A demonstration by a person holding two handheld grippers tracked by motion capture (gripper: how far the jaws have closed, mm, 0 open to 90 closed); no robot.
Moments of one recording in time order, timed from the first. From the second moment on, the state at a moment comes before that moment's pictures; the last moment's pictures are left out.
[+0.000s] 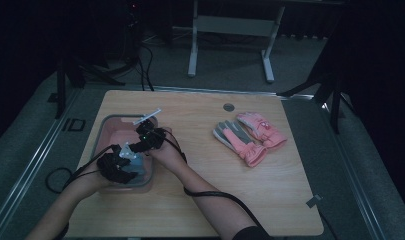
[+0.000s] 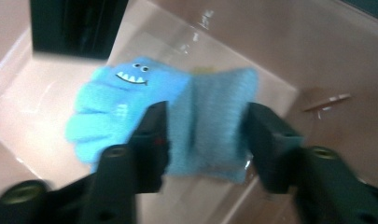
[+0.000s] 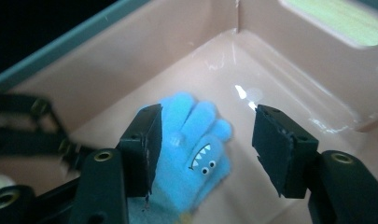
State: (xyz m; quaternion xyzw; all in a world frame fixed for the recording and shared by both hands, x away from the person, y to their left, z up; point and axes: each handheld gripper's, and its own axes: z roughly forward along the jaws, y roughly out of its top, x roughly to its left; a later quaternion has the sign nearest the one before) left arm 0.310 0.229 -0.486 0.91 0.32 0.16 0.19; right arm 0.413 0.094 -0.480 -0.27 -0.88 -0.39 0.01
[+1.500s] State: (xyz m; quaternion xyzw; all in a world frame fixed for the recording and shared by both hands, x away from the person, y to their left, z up) left arm 0.270 0.133 -0.461 0.82 0.32 0.13 0.46; right arm 0.386 -0.076 -0.472 -0.26 -0.85 -0.46 0.00
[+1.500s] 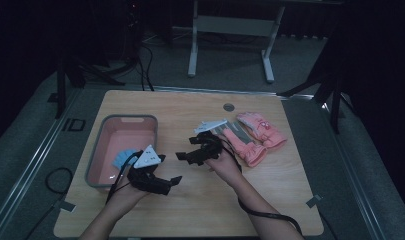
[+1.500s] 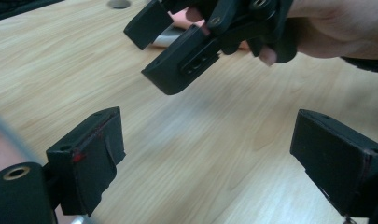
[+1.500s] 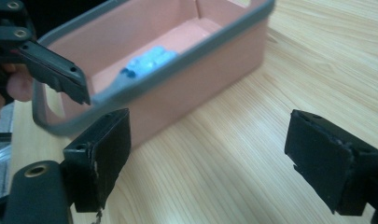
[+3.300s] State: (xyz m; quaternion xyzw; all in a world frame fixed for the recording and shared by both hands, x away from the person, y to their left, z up) left arm 0.237 0.066 -0.548 0.81 0.28 0.11 0.51; right arm 0.452 -0.231 -0.517 -0.43 -0.82 -0.36 -0.11
